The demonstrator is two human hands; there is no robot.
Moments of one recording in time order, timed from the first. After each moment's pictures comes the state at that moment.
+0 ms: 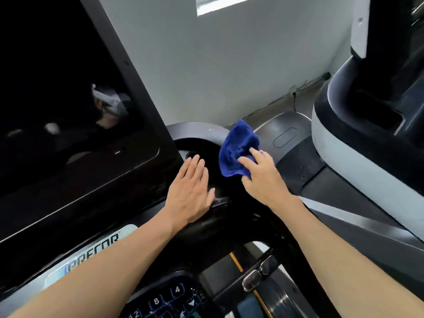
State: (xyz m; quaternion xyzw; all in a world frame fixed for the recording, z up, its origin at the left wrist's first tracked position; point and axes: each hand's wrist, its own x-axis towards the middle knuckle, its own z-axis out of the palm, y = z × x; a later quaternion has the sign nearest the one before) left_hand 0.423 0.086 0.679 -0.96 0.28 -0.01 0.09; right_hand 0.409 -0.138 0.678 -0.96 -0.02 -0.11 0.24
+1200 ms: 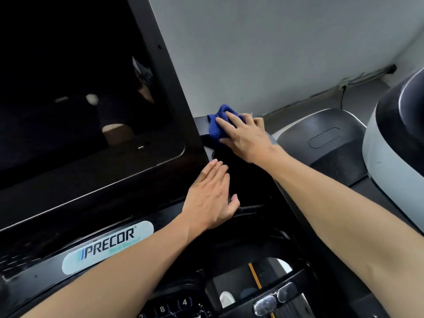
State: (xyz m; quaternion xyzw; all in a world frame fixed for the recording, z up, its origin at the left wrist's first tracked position) left_hand 0.425 0.083 0.676 -0.98 0.21 0.00 0.00; right_hand 0.573 -0.067 0.666 -0.98 -0.20 -0.02 0.01
